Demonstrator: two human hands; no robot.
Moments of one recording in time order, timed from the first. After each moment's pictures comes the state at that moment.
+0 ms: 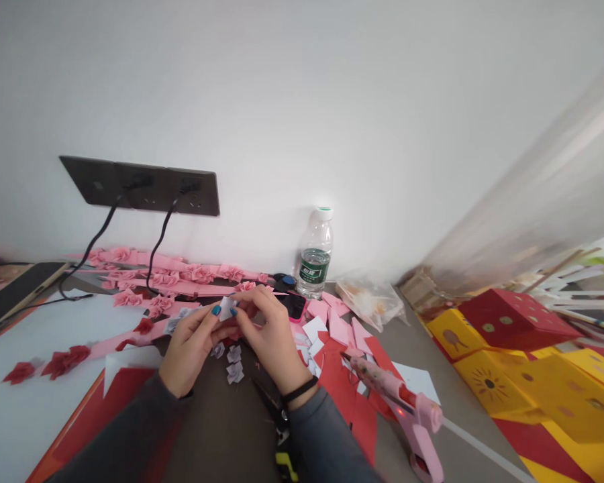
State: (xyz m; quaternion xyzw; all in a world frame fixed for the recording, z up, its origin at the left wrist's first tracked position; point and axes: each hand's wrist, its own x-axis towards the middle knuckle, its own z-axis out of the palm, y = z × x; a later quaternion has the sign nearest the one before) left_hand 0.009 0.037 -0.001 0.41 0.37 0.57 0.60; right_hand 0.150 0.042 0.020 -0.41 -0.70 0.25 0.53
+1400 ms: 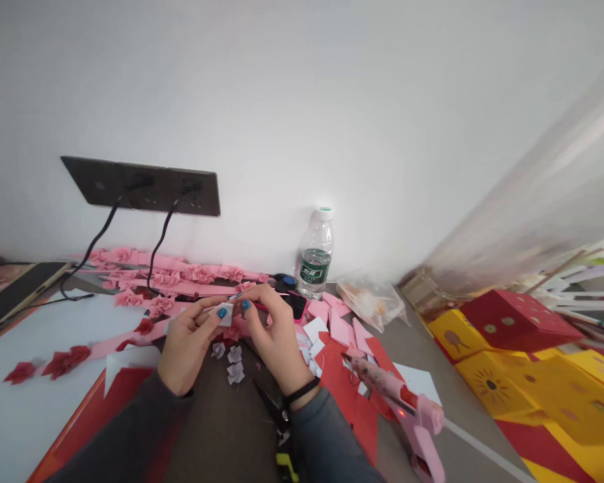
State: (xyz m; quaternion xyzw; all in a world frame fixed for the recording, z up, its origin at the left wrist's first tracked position) left_hand 0.006 0.040 -0.001 0.40 0.39 0.59 0.59; right_hand 0.152 0.039 0.026 -0.38 -0.68 0.25 0.57
